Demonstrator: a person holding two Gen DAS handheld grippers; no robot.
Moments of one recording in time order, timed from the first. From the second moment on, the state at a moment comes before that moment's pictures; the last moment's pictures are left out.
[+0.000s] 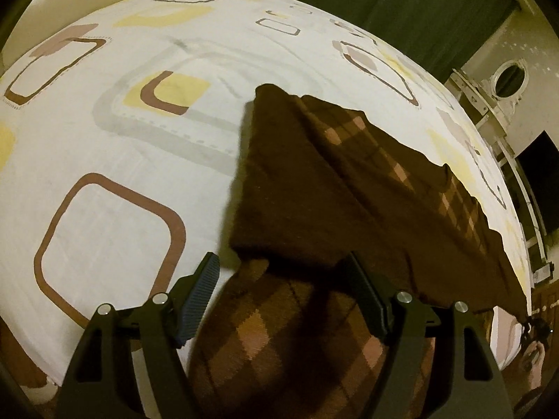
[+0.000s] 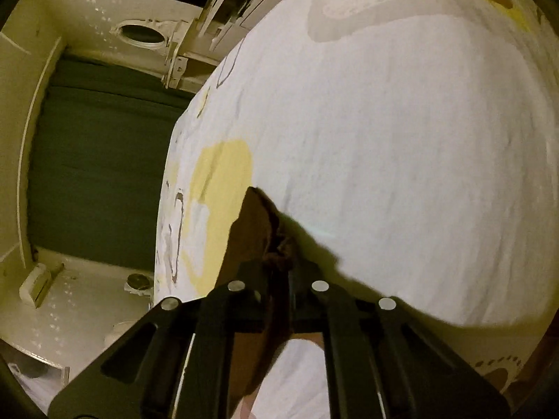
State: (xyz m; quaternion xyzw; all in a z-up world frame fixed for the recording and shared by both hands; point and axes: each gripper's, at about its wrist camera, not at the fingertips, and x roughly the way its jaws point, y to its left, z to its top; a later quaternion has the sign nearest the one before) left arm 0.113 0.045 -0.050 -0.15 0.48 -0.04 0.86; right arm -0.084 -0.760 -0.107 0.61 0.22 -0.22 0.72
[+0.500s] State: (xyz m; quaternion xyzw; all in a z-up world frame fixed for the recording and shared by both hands) left arm 0.110 0.050 -0.049 -0.16 0.49 -0.06 0.86; right arm -0.020 -0.680 0.033 0.52 0.17 -0.07 0.83
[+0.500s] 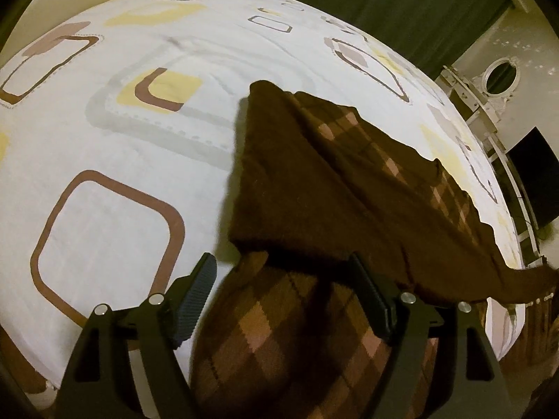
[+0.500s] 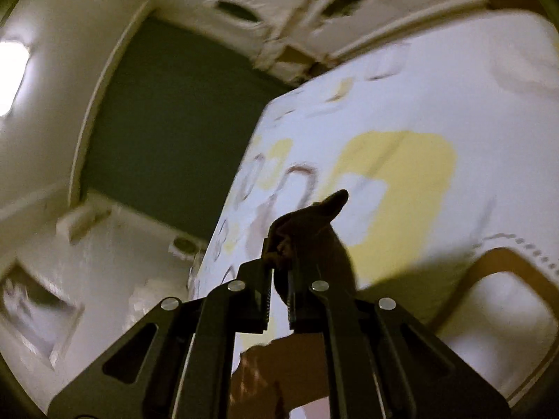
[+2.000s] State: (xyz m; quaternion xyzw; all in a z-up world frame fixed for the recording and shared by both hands) left arm 0.099 0.119 -0.050 -0.20 0.47 -0.06 0.85; right arm 0.127 -0.050 -0.046 0.19 0.49 0.25 0.82
